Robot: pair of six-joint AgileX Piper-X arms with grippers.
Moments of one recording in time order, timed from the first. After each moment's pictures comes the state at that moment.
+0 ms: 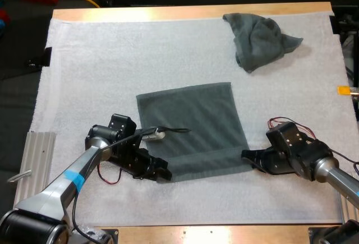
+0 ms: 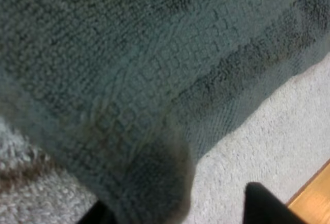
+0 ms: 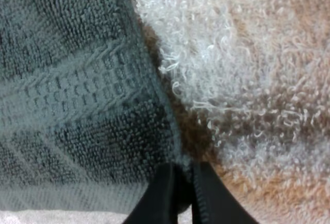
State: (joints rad) left arm -0.23 1.45 -0.63 0.88 0.72 -1.82; right arm 0.52 1.26 -0.55 0.62 -0.22 -1.12
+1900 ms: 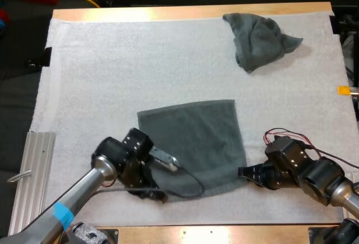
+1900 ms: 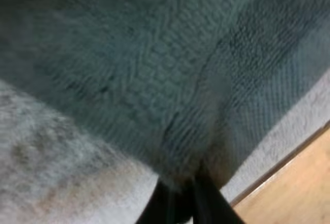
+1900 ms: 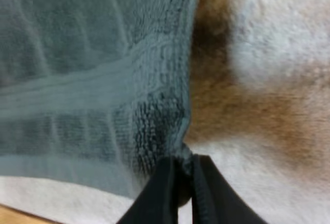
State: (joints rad) left arm -0.47 1.22 -0.65 1.13 0.34 -1.71; right arm 0.70 1.00 -0.55 0.75 -0.21 -1.04
